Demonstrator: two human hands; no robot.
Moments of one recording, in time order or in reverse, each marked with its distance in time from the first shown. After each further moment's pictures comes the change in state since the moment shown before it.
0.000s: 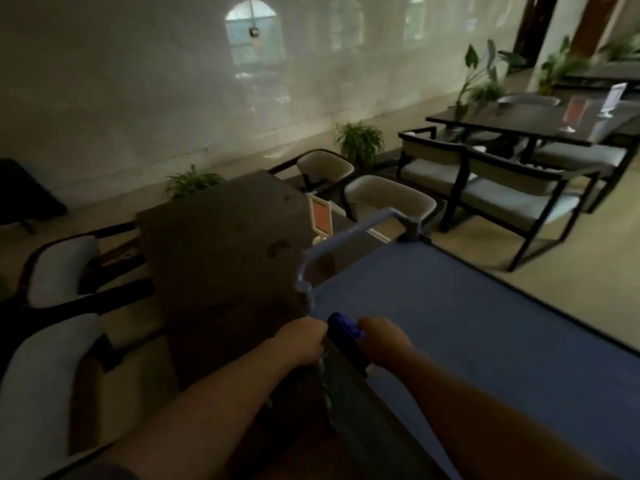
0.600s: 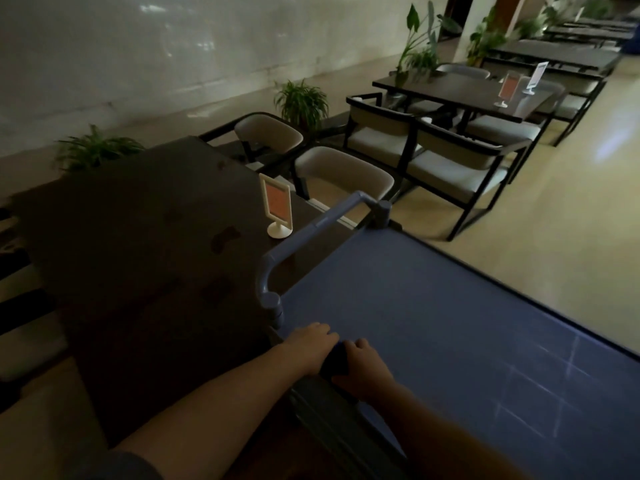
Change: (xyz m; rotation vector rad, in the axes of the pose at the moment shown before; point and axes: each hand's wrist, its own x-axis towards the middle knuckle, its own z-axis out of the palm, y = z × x) left_hand 0.145 -0.018 0.038 0.240 -0.011 0.384; right_hand 0.047 0.011 0.059 0.110 -0.069 0.264
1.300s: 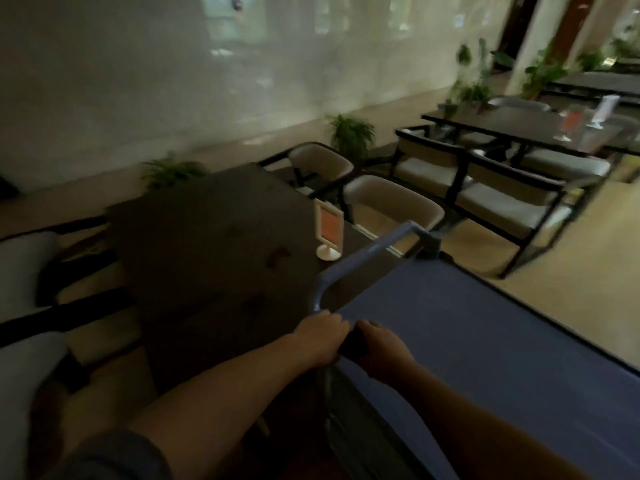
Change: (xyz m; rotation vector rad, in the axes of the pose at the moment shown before) left_hand -0.064 -0.053 -0.057 -0.005 0.160 -0.110; right_hand 0.013 -0.081 -0.055 -0.035 0.164 -0.309
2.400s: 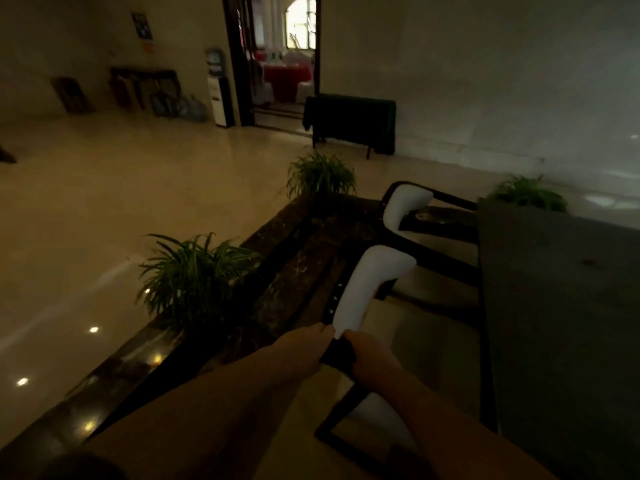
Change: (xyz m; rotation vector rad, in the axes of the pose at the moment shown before) left_hand -0.617 -0.175 0.216 -0.441 0.162 -1.068; right_hand -0.154 -0.524 0.308 -0.216 -0.576 -0.969
